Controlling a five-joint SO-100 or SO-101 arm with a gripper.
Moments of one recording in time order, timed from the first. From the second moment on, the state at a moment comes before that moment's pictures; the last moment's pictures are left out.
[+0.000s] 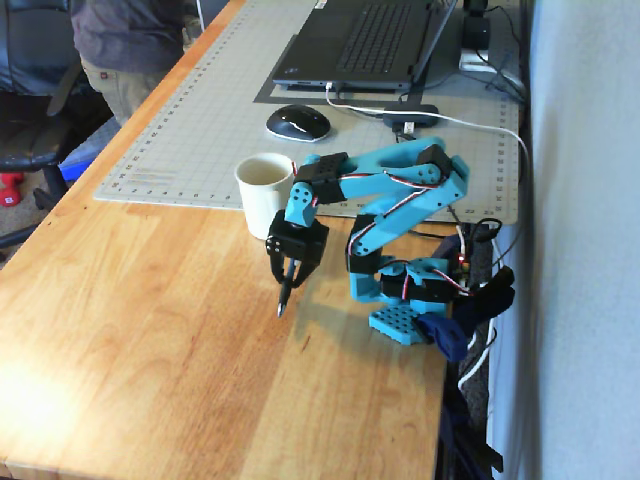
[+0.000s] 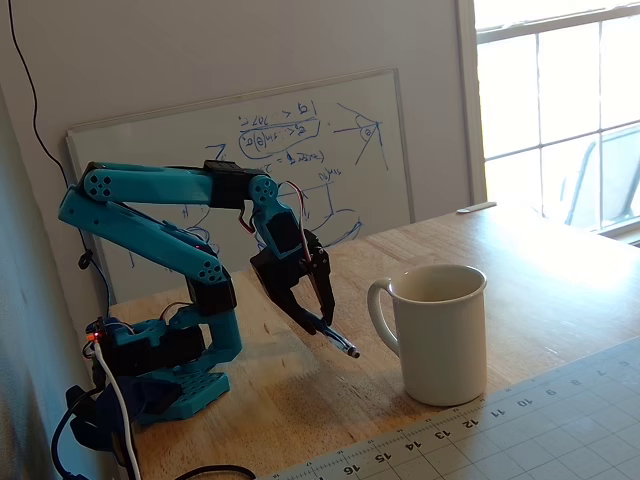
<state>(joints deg) 2.8 142.6 159.7 54.8 -6.2</state>
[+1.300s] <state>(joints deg) -2.7 160.4 122.1 54.9 69.5</state>
